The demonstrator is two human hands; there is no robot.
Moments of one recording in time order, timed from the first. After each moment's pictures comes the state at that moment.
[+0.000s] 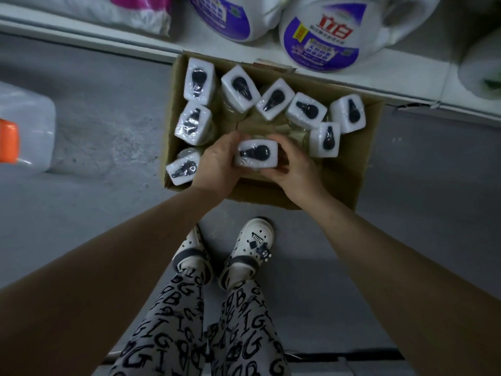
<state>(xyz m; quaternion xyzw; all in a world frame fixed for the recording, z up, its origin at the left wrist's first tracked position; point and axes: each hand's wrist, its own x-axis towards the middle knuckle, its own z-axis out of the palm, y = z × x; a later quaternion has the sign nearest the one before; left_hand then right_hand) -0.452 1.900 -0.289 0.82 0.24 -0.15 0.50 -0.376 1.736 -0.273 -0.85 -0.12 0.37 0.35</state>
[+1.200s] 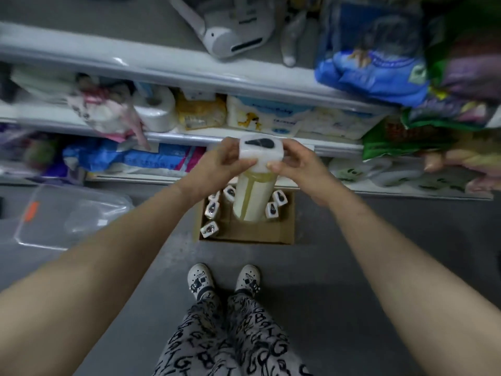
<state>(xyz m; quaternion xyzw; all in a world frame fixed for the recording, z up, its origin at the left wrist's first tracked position) -0.441 1.959 0.247 0.70 0.13 -0.11 0.70 -0.356 1.761 0.264 -0.76 -0.12 0.33 0.55</state>
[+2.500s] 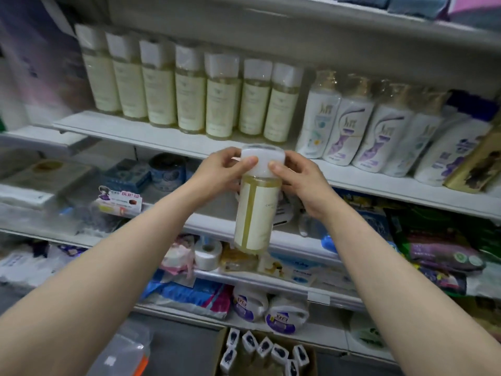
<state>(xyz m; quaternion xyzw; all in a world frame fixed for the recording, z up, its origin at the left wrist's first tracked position) -0.441 2.073 0.543 0.75 0.07 0.18 0.63 -0.341 1.900 0.551 -0.69 -0.33 0.17 0.63</state>
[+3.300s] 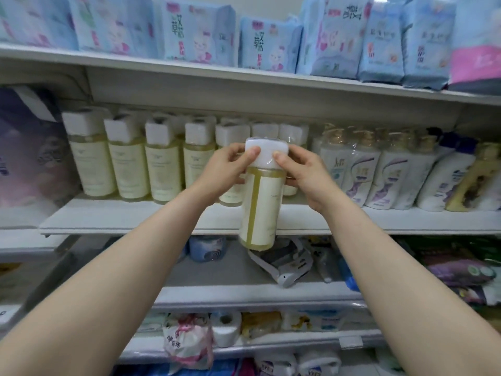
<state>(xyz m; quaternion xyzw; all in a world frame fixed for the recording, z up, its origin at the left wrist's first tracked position) -0.361 2.219 0.636 0.78 -0.05 0.21 0.59 -0.314 2.037 0.644 -0.70 -0.29 0.02 0.66</state>
